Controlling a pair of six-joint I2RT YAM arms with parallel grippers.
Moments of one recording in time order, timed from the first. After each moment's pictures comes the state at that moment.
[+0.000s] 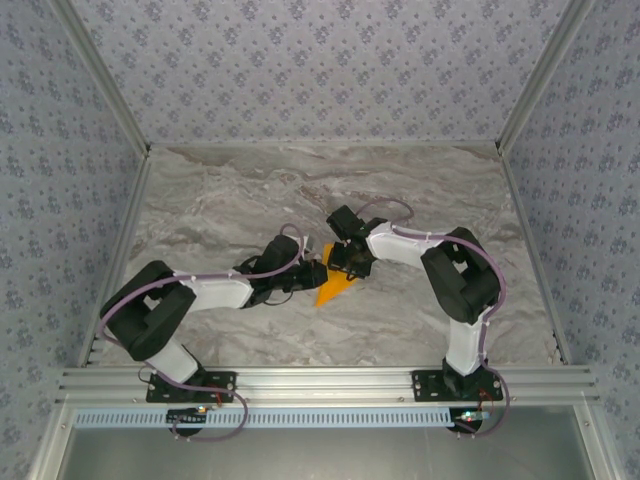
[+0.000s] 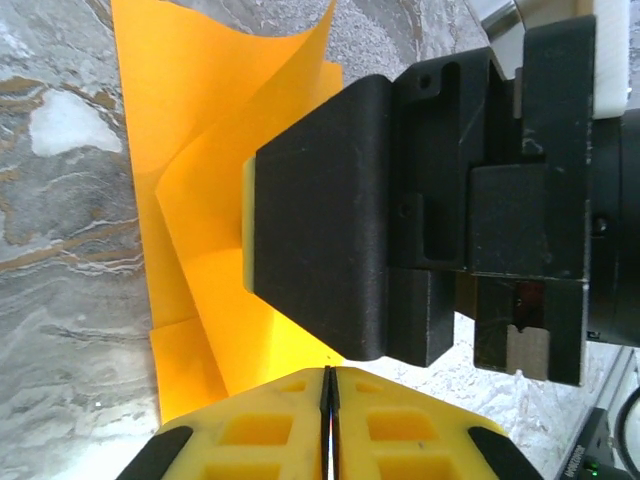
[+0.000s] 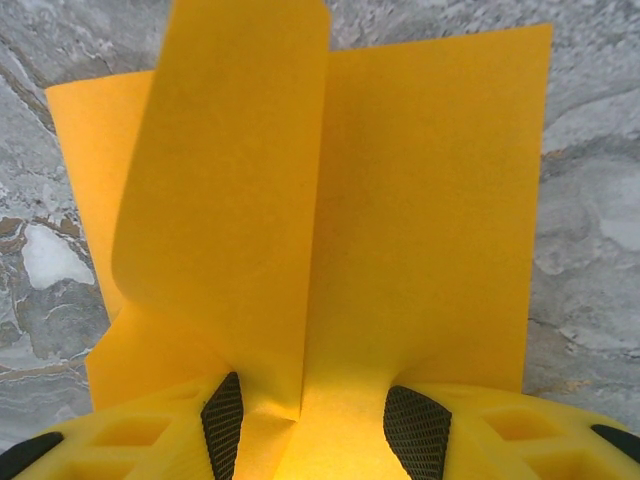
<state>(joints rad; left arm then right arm) -0.79 1.59 0.65 0.30 0.29 -0.85 0.67 1.91 1.16 -0.56 -0.06 0.87</state>
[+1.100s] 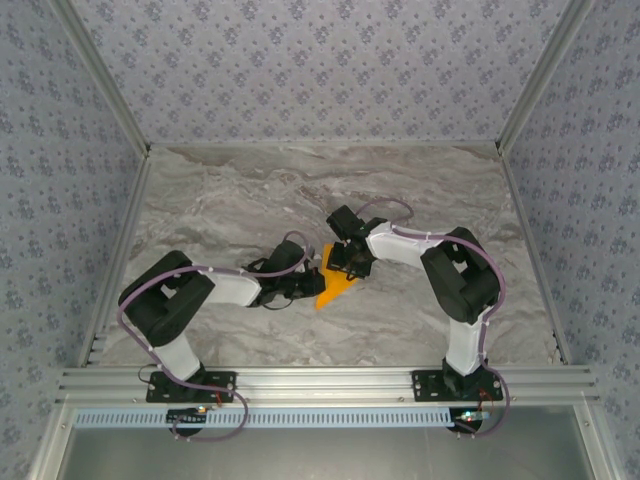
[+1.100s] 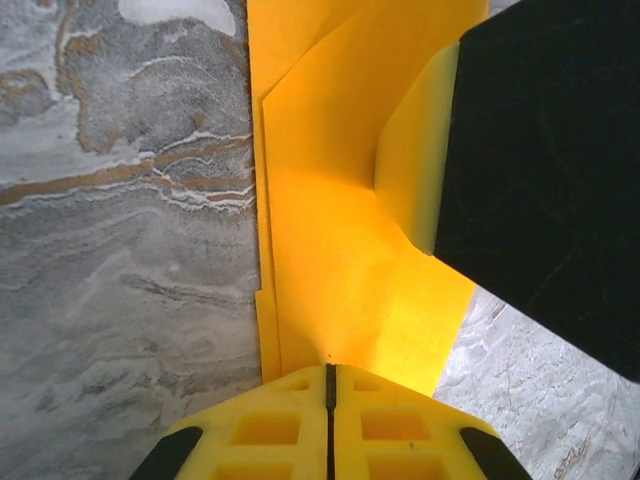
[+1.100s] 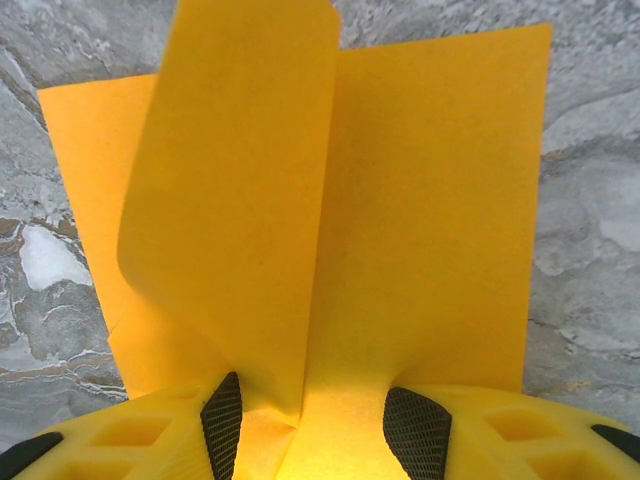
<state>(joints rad) -0.79 1.70 0.66 0.25 0.28 -0.86 0.67 1.91 1.16 -0.56 -0.06 0.87</state>
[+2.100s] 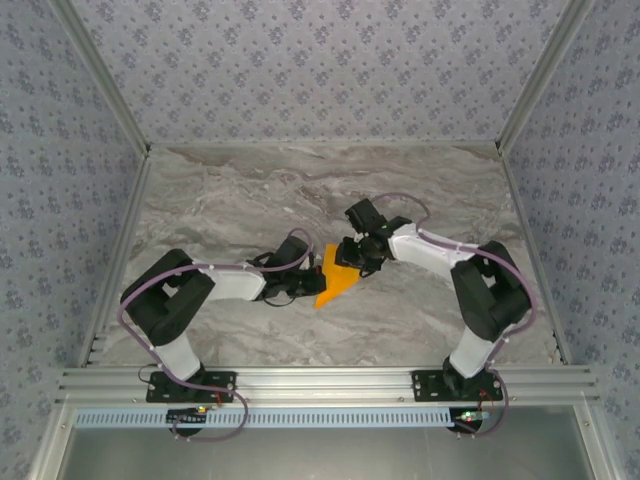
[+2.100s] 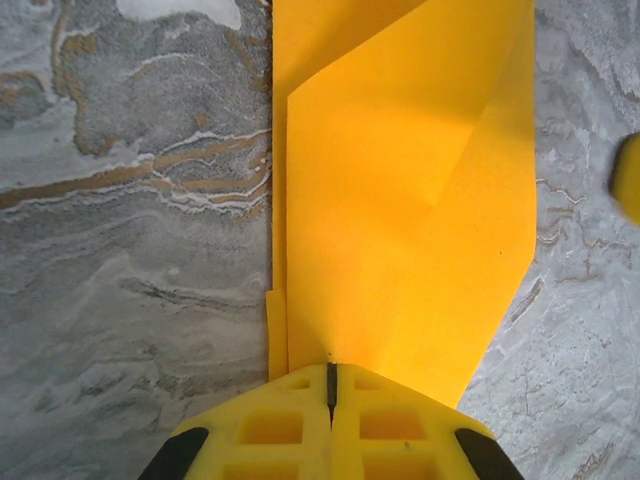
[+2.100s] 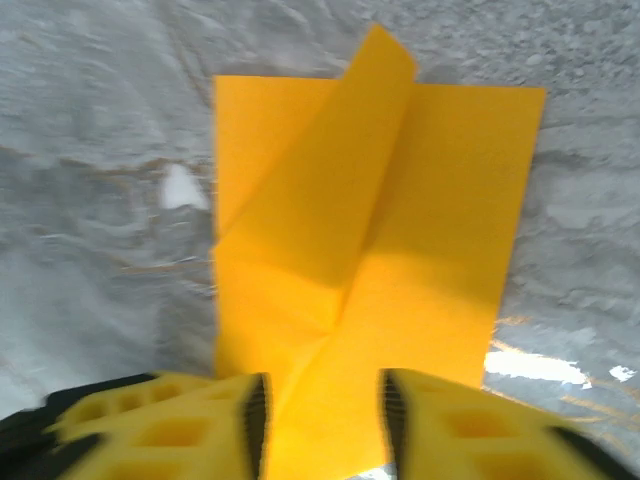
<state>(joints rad) -0.80 1.72 0.74 0.09 0.25 -0.84 0.61 1.68 1.06 -0.51 -0.20 0.71</state>
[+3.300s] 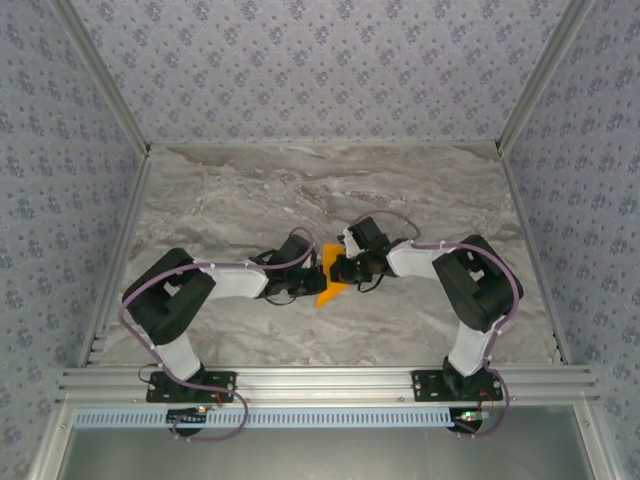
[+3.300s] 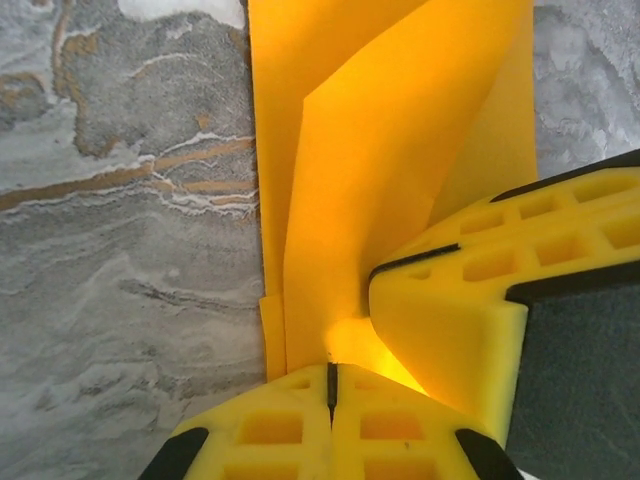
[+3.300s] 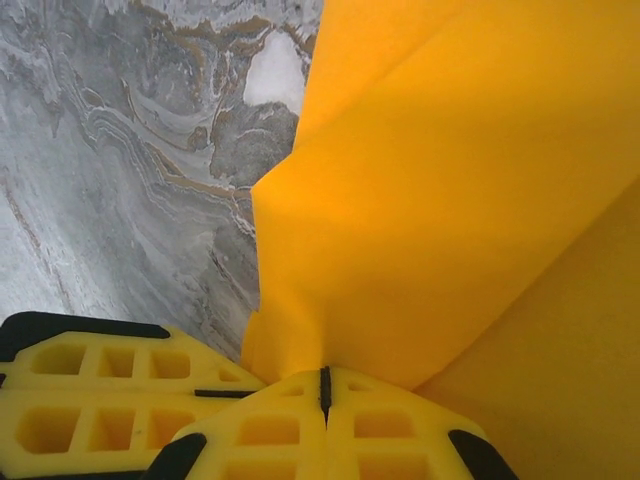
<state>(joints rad) -0.81 1.73 0.78 0.02 0.24 -0.84 0.59 1.78 0.87 -0.11 -0.47 0.54</state>
